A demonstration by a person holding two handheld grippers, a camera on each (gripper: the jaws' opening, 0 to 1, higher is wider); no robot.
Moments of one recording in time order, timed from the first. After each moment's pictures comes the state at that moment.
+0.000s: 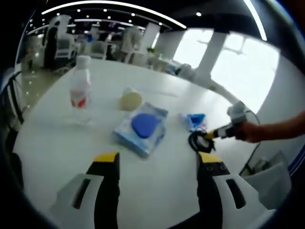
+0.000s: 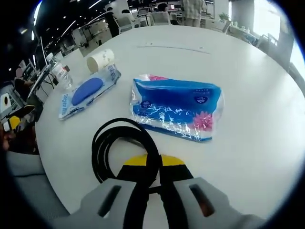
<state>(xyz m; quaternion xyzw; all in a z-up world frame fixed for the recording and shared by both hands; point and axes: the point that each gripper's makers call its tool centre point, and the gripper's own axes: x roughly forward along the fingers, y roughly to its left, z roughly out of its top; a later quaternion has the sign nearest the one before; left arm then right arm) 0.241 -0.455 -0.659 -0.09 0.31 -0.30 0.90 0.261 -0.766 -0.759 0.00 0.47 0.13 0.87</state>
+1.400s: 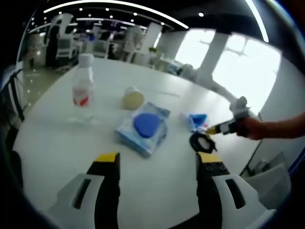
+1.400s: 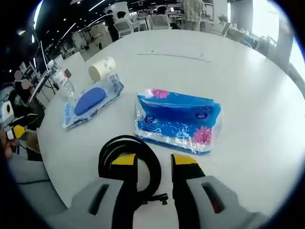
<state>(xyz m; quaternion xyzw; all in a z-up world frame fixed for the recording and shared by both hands) 0.244 -0.452 -0.661 -0.10 0.31 -0.30 0.90 0.290 -0.769 -0.737 0.01 0.45 0.13 0.89</state>
